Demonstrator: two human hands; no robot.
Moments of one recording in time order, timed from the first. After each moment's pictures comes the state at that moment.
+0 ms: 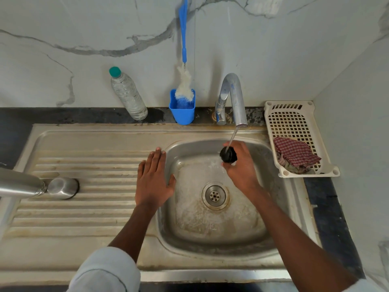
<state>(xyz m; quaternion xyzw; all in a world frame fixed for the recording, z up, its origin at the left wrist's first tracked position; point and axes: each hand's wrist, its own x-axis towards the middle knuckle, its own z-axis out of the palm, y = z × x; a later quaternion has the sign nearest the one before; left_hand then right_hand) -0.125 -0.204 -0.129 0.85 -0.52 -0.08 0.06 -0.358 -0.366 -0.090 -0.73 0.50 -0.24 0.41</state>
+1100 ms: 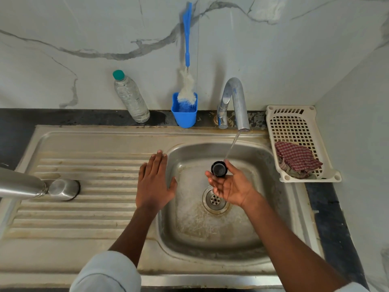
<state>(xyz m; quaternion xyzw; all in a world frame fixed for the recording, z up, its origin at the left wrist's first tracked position) -0.124 -0.205 -0.131 0.85 -0.51 -0.08 0.05 -0.348 -0.355 -0.117 -0.06 0.51 -0.14 0.85</state>
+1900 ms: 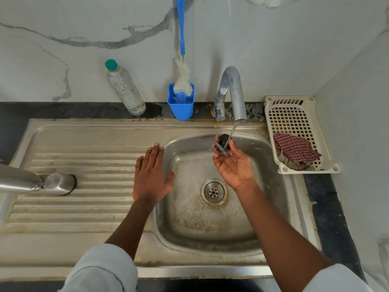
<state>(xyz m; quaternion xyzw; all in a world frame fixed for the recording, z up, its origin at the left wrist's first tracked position) -0.125 -0.205 -0.130 0.85 -0.51 -0.08 0.06 -0.339 -0.365 -0.102 -0.06 0.36 -0.36 0.86</state>
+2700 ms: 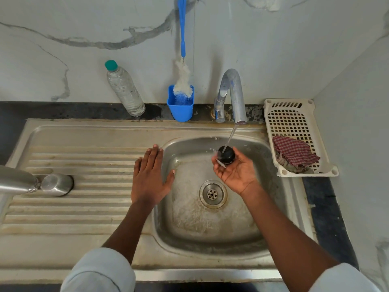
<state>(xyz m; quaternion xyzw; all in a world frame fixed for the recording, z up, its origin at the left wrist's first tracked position) -0.125 -0.205 -0.130 0.85 -0.51 -0.08 0.07 -0.357 -0.368 -0.109 -0.05 0.41 -0.26 0.87</state>
